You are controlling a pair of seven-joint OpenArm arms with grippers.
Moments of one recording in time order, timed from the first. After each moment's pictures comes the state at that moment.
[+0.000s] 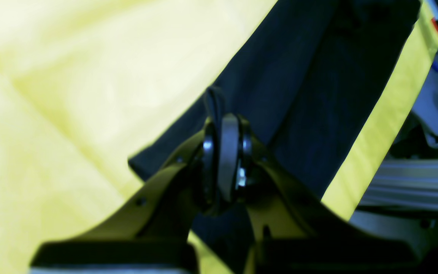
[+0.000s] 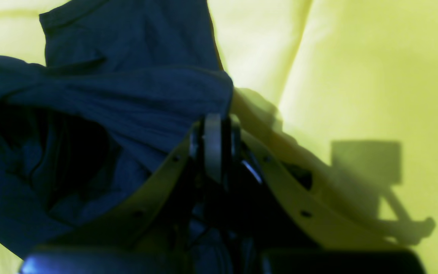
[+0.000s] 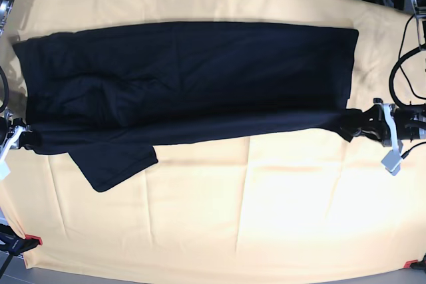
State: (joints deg) left arm -16.5 -46.3 -1.2 75.4 -87.4 -46.8 81.4; right arm 19.5 41.5 12.3 60.7 55.3 40.9 -67.6
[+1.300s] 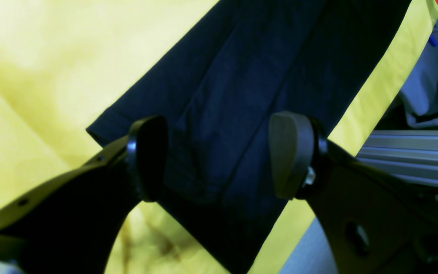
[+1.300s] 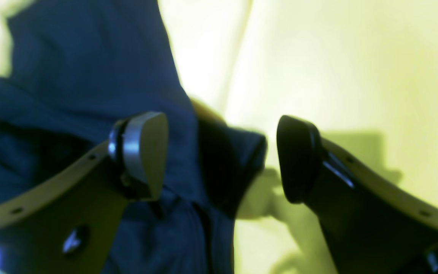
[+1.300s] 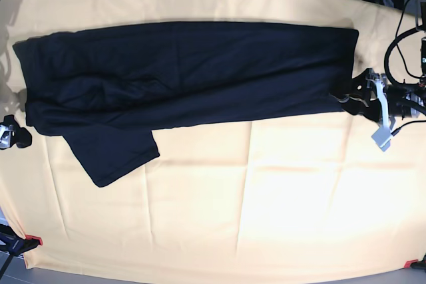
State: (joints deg) left arm -7.7 -46.9 -1.2 79.7 -87.4 -43.8 81.3; right arm 19.8 47.2 12.4 61.1 59.0 40.9 -69.5
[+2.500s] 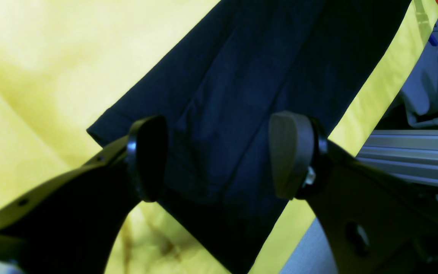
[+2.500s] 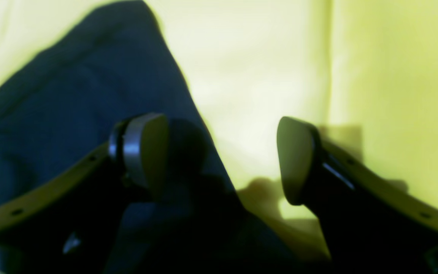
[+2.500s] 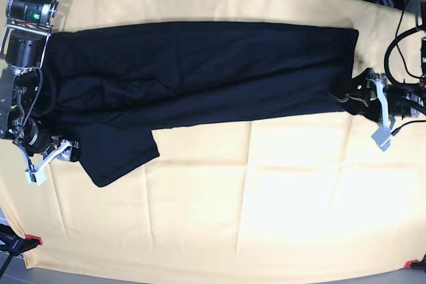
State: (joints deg) left arm -7.7 -46.9 -1.2 79.7 -87.4 -44.0 81.3; right arm 21.2 24.4 12.6 59.5 24.7 23.7 -46.5
